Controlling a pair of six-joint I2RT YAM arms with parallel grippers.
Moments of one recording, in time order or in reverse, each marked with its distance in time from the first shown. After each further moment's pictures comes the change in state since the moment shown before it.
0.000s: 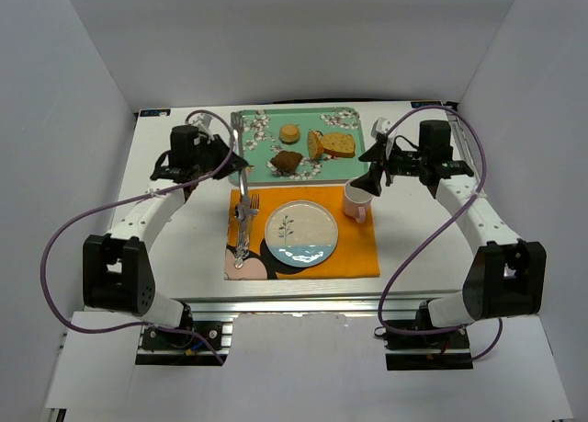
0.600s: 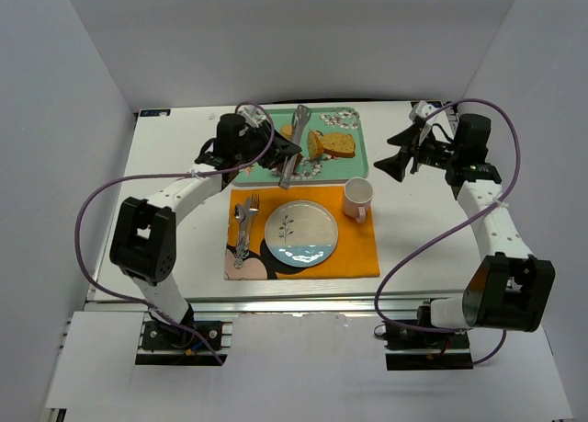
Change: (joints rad) left arm -0.228 0.229 0.158 0.257 0.116 -0.378; right arm -0.177 -0.064 -0.001 0.144 -0.062 0.174
